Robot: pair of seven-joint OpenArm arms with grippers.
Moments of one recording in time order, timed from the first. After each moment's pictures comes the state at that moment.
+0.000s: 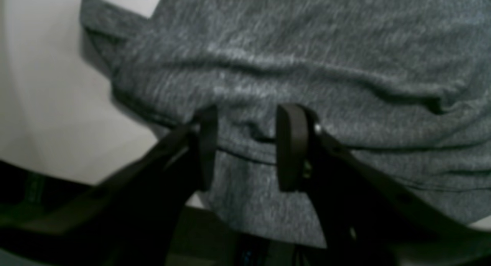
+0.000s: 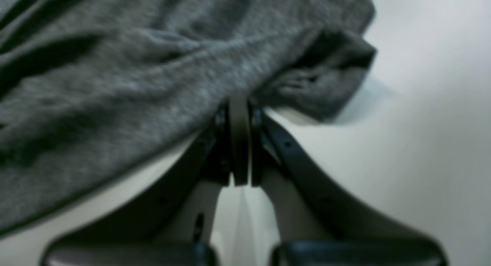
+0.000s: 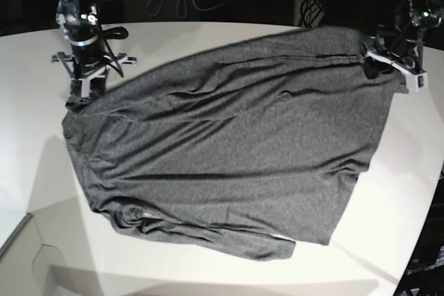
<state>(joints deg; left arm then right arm) 26.0 -14.6 -28.6 100.6 -36.2 -11.9 44.5 -25.4 9.7 6.5 98.4 10.9 2.7 -17.5</state>
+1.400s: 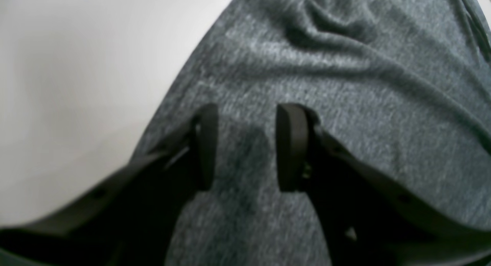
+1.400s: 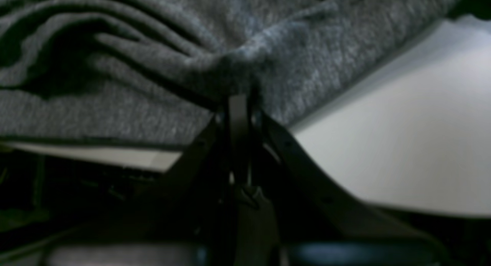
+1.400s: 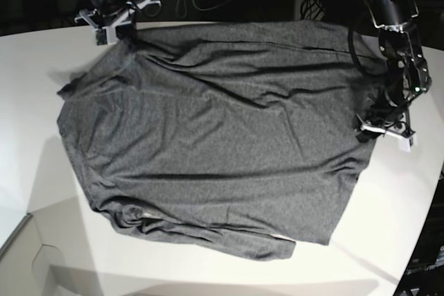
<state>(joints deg) -4.1 -16.1 -22.7 68.1 -36.4 -11.7 38.3 -41.5 8.9 3.0 101.0 11.1 9.3 -14.1</state>
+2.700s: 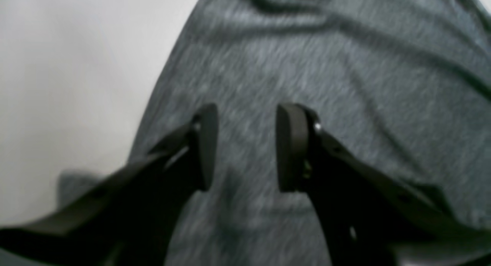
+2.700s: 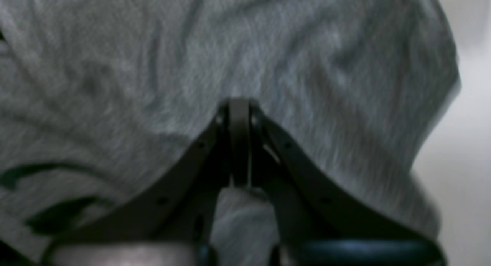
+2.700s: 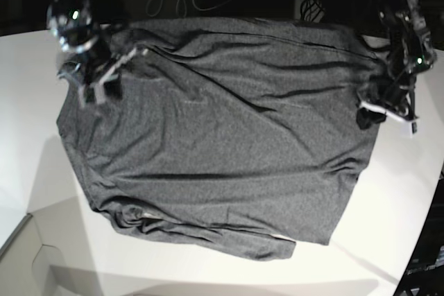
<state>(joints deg) 8.6 -15.4 -22.6 89.2 -36.4 -11.5 39.5 -23.7 14.4 4.9 105.5 10.9 9.8 -28.7</state>
